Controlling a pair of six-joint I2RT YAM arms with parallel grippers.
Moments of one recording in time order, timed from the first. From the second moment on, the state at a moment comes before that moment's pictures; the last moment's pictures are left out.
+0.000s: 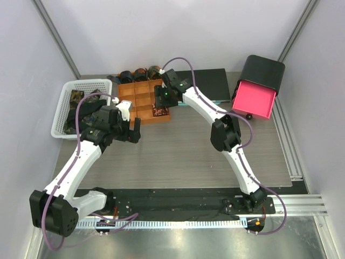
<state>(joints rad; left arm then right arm) -0.28 1.08 0.90 -0.58 0.09 -0.05 0.63 2.47 2.37 -0.79 -0.09 0.42</state>
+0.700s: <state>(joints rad) -0.27 1.52 1.42 -0.70 0.25 -0.05 0.33 1.83 1.95 -0.69 -0.20 0.25</state>
